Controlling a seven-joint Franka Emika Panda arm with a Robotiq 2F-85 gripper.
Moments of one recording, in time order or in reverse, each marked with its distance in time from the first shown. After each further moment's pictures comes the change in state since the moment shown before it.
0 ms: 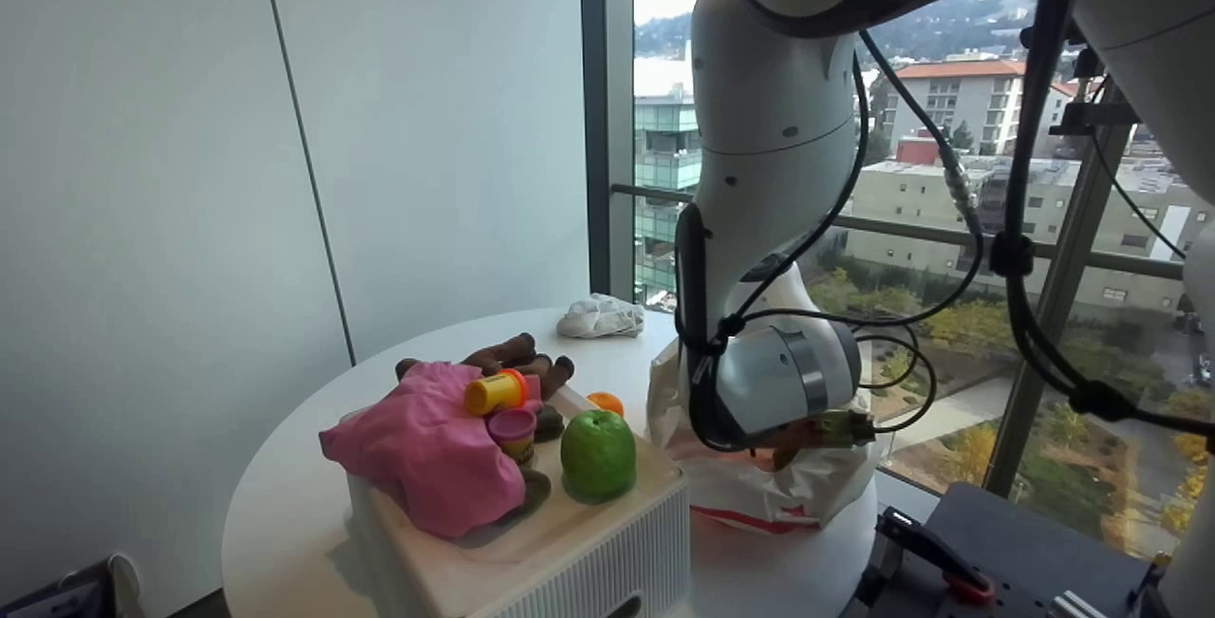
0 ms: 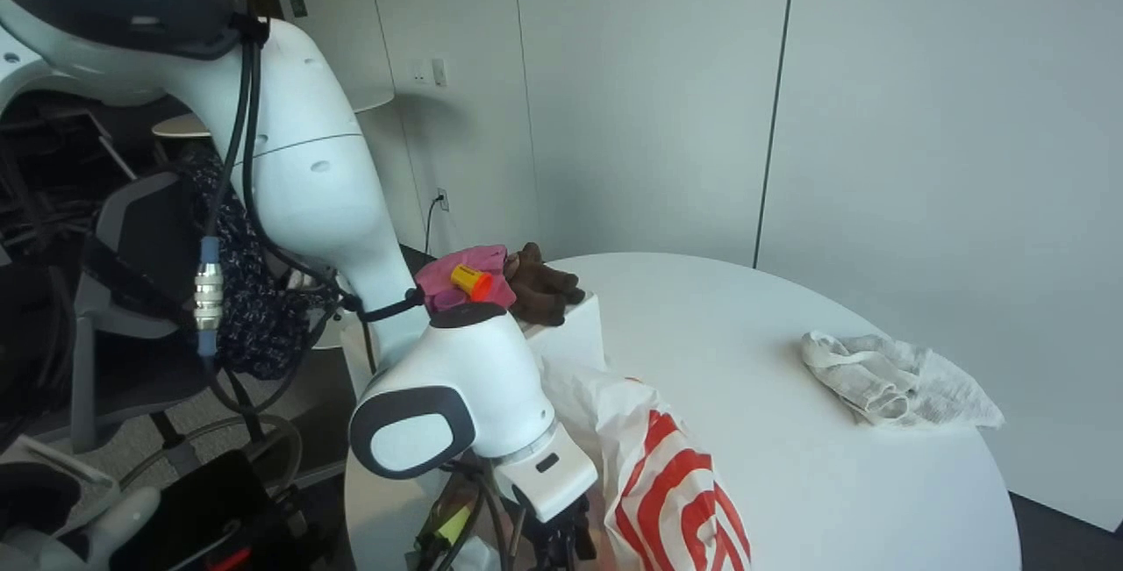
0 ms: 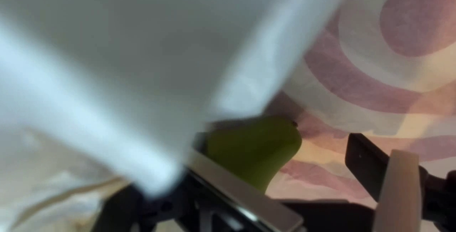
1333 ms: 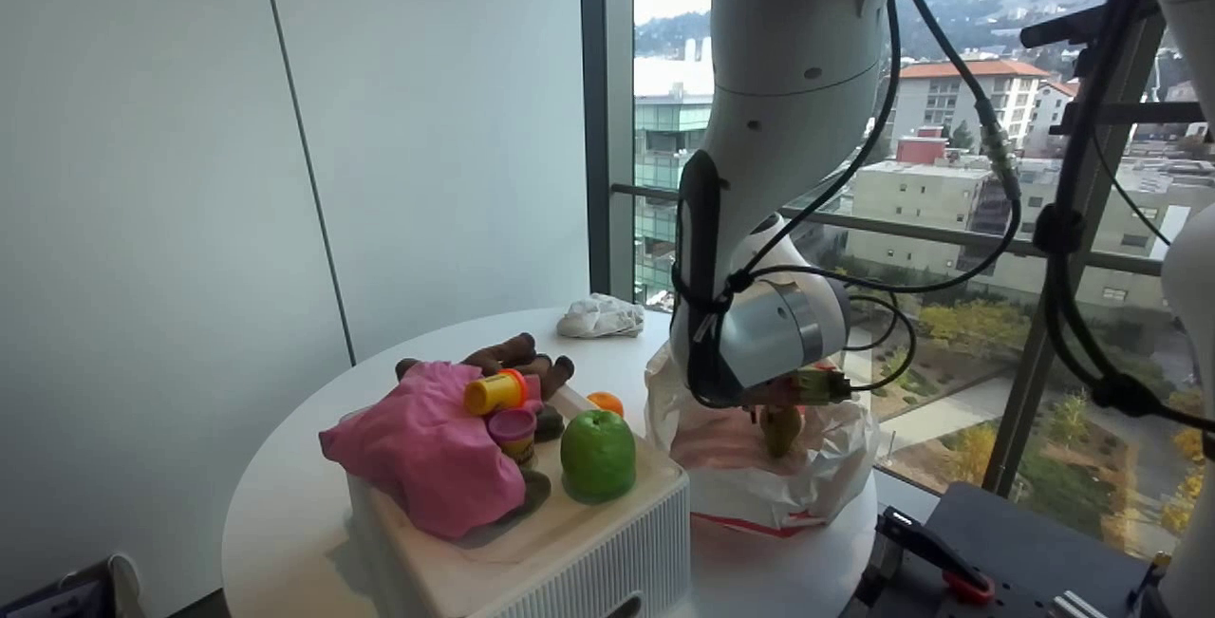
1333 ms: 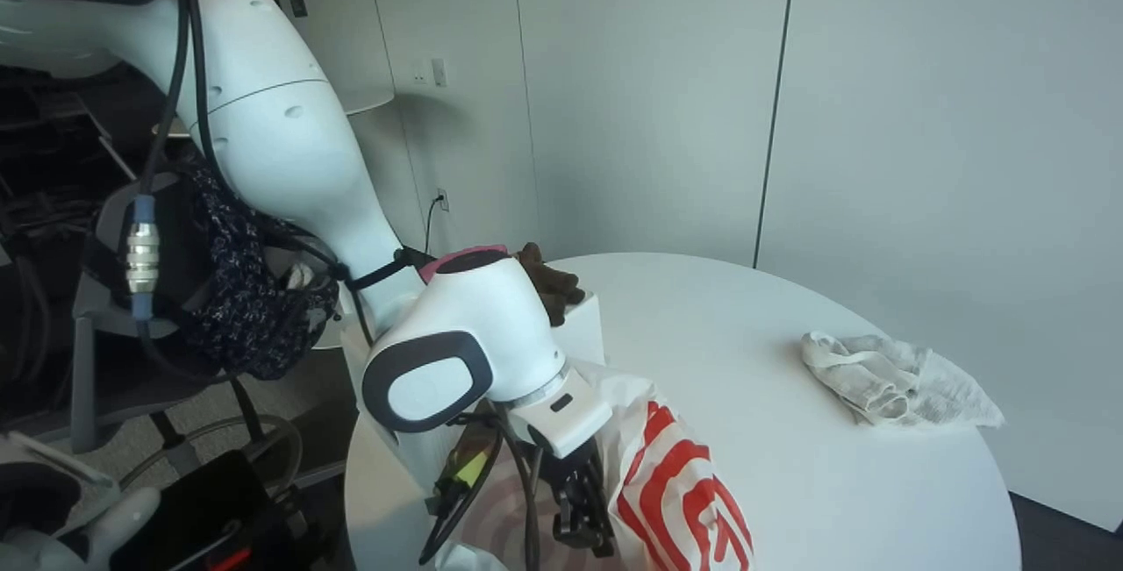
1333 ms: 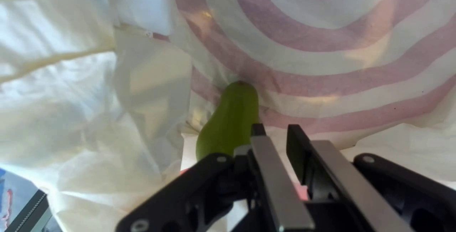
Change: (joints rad) arm 0.143 -0.094 -0.177 -0.002 -0.159 -0.070 0.113
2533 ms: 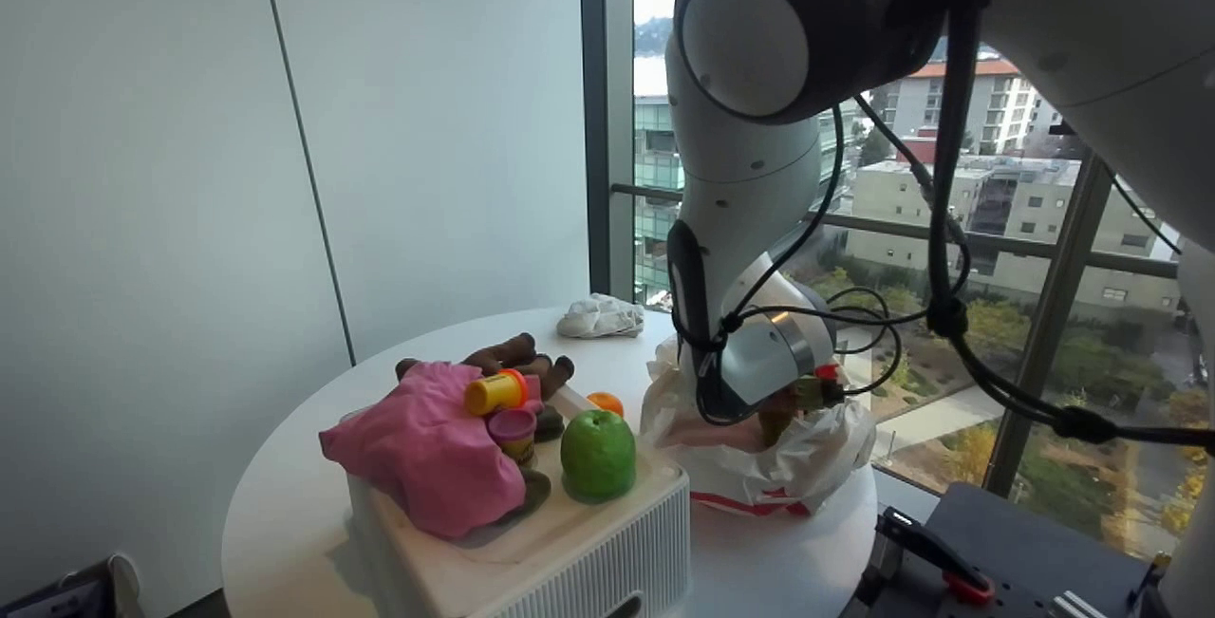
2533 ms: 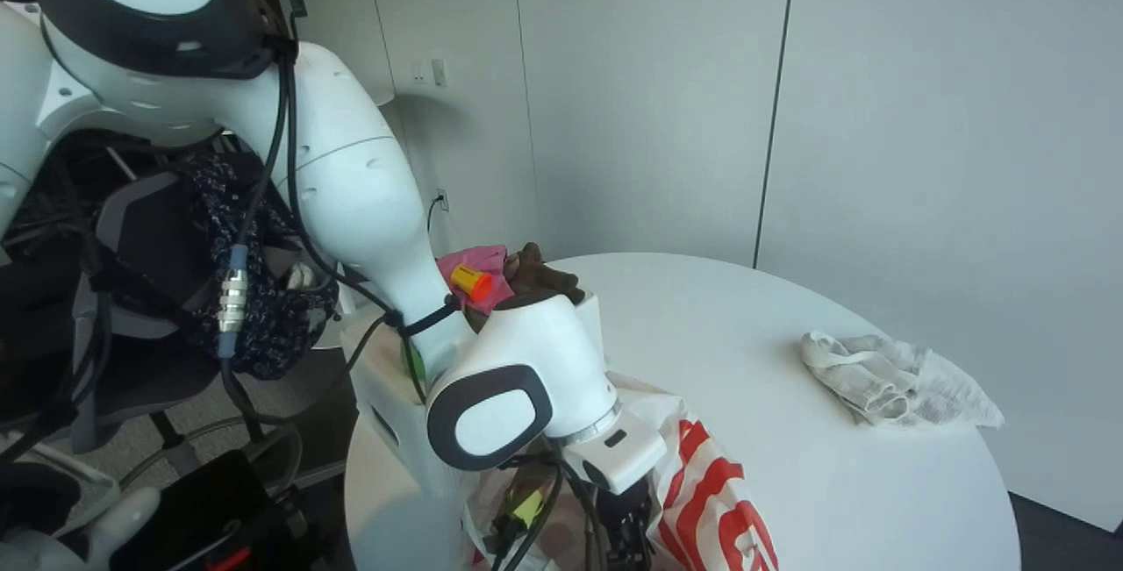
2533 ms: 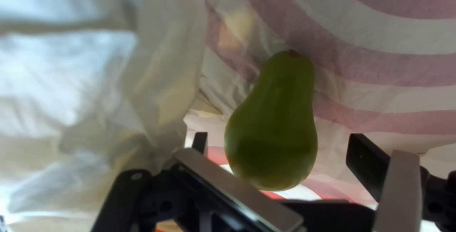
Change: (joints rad) arm -0.114 0.230 0.020 0.164 -0.069 -0.013 0.094
